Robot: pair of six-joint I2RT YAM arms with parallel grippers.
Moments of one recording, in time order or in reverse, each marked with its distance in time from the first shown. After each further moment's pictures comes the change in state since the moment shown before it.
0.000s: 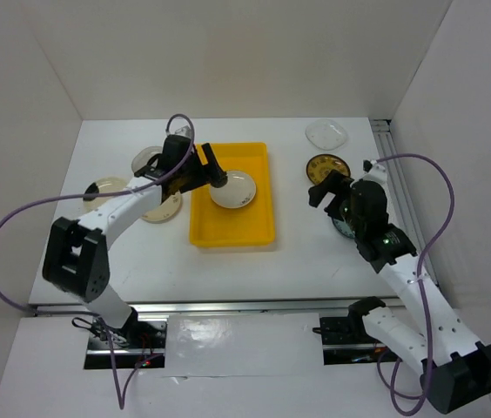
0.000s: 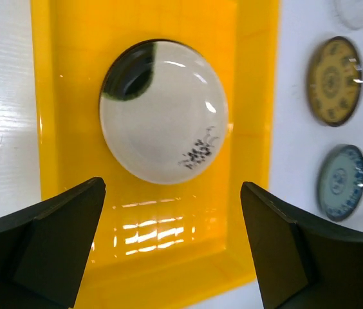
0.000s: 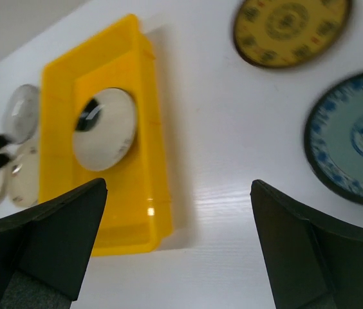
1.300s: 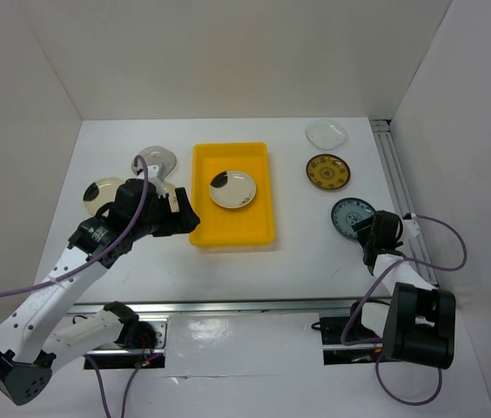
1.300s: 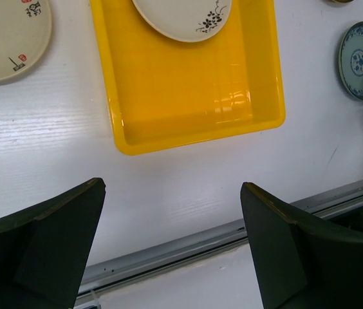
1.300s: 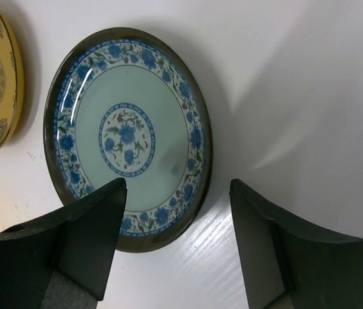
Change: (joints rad) left arm -0.138 -0.732 -0.231 -0.460 -0.088 0.119; right arm -0.560 0.275 -0.515 0.461 0.032 0.247
